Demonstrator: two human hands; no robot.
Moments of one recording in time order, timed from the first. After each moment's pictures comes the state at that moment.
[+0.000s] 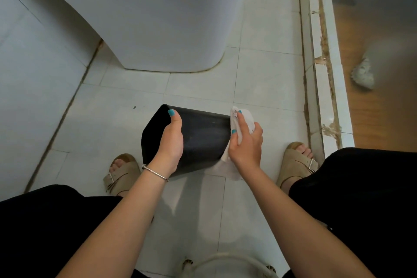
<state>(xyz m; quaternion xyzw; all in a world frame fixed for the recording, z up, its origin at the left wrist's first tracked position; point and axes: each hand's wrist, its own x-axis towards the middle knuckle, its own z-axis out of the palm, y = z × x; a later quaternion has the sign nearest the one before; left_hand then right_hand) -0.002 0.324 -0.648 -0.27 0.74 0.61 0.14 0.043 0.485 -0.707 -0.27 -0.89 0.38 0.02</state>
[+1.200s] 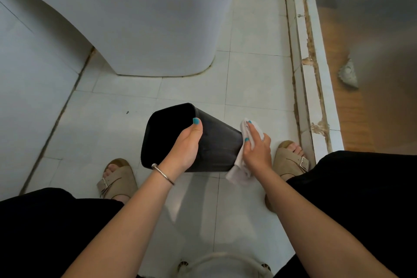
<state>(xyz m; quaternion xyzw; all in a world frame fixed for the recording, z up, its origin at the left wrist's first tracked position) 0.016 0.349 -0.647 -0.03 0.76 0.60 0.25 0.065 0.543 -0.730 -0.31 -0.86 0.40 -0.04</state>
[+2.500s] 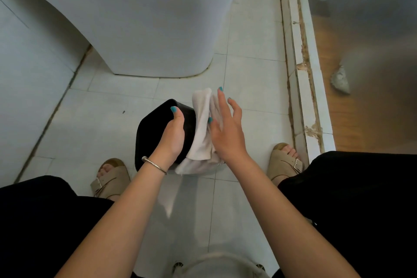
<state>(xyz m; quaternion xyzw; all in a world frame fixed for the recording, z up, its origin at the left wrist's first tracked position) -0.012 0.336 -0.653 -0.11 0.73 0.64 0.22 0.033 0.475 -0.630 -0.13 -0.88 0.45 0.02</state>
